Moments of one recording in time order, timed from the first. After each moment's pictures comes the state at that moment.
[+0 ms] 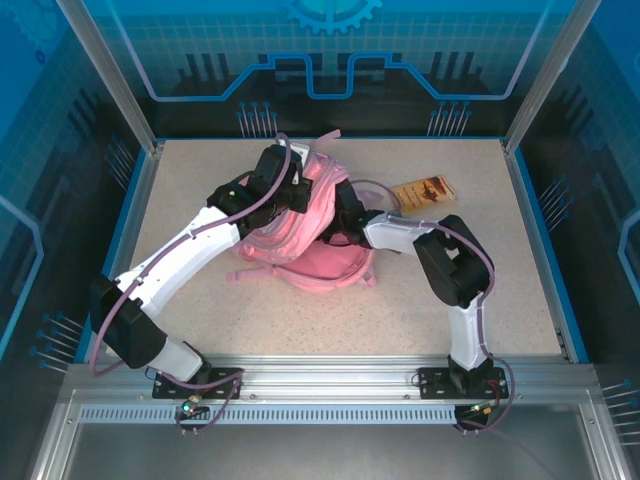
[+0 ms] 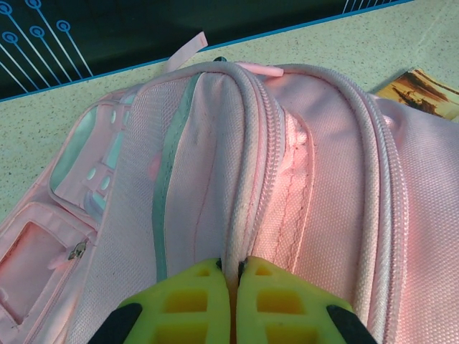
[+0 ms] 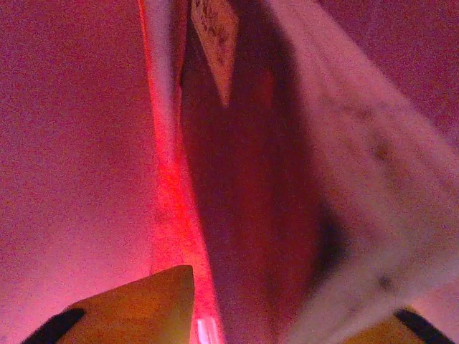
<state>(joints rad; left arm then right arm) -0.59 1.51 1.47 -0.62 -0.24 -0.22 0.64 2.03 1.31 0.13 -0.42 1.32</state>
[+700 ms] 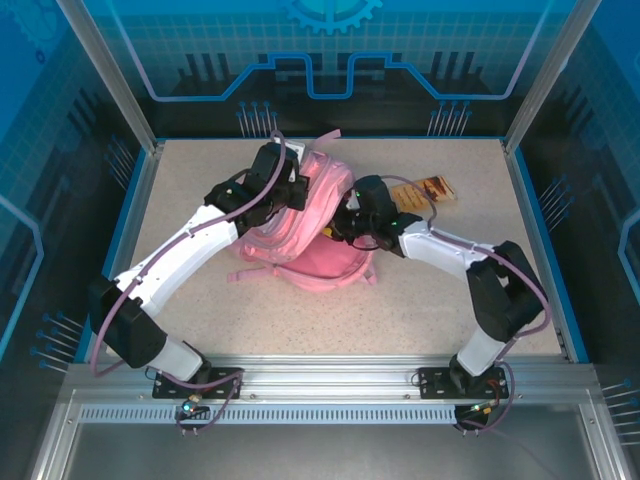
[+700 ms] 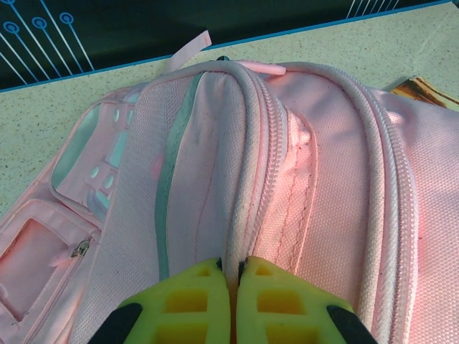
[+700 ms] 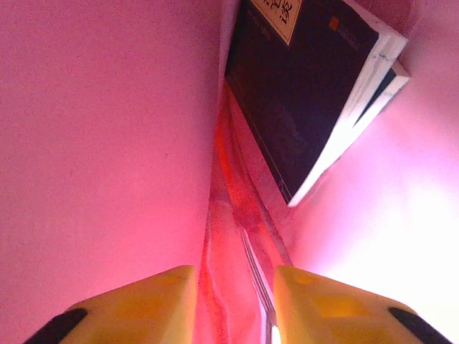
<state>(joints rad) -0.56 1.51 1.47 -0.62 -0.22 -0.25 0.58 1.65 1.08 0.03 -0.46 1.25</state>
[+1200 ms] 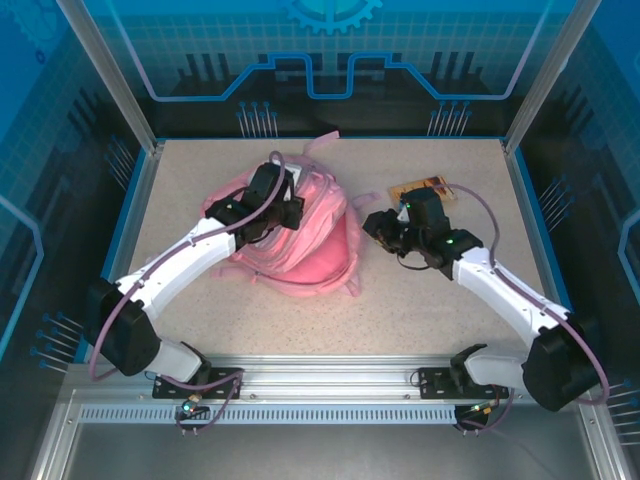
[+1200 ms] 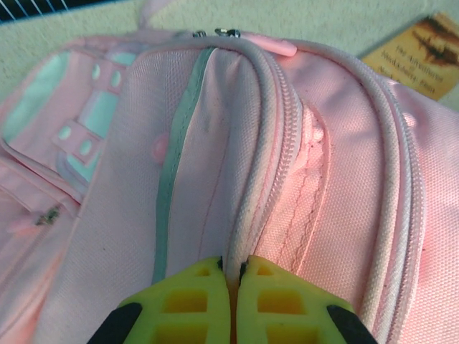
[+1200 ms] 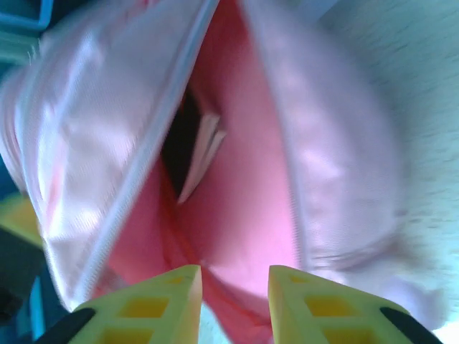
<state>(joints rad) -0.54 1.45 1.24 -0.55 -0.14 -0.24 0.43 1.23 0.90 -0.36 -0.27 1.03</state>
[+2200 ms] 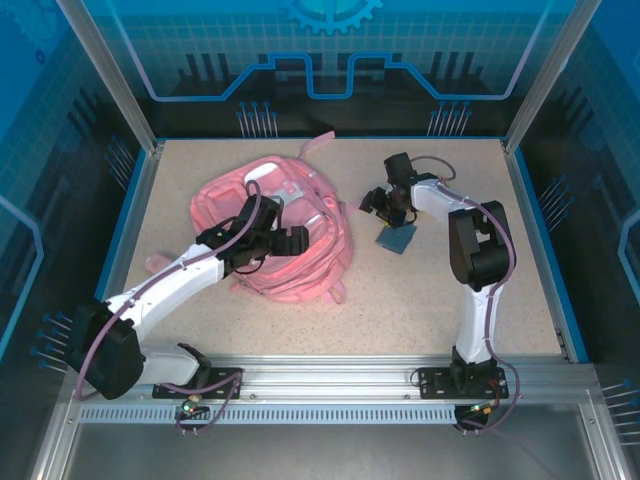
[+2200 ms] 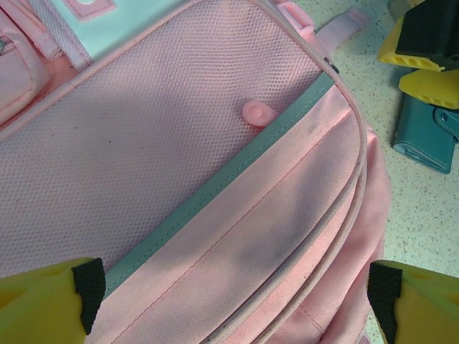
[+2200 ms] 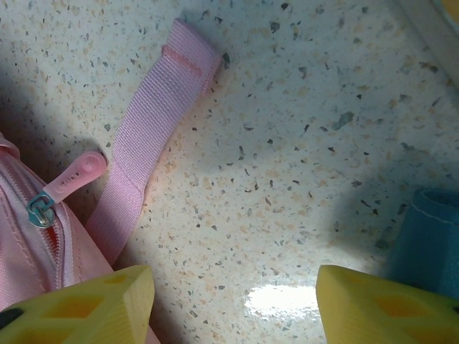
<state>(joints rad) -0.53 1.31 0.96 -0.51 -0.06 -0.54 0.27 2.06 1.48 -0.56 -0.23 0.73</state>
